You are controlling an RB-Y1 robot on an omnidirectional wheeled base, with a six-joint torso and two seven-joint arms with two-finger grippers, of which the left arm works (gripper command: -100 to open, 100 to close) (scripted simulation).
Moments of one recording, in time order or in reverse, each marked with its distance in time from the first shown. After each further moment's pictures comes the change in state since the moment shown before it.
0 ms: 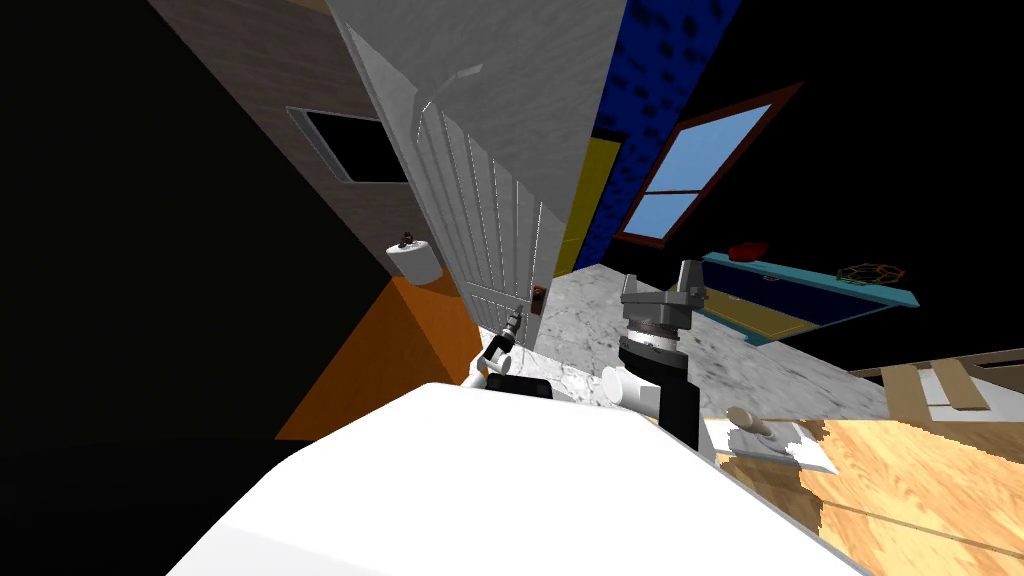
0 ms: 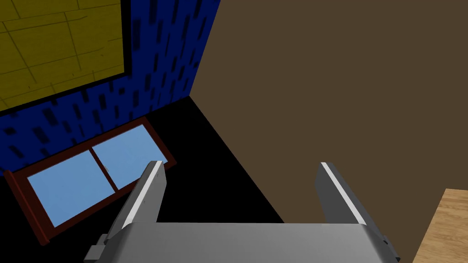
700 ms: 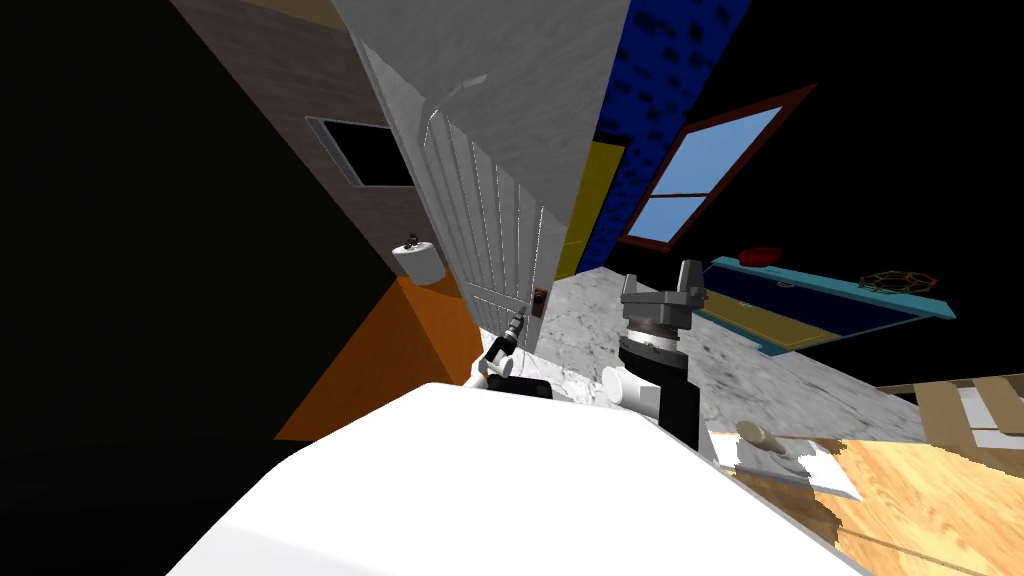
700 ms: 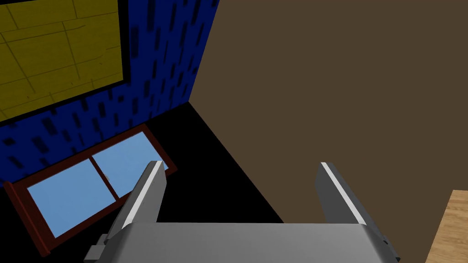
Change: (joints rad) arm 0.002 0.000 -0.039 0.003 0.019 -0.006 -0.019
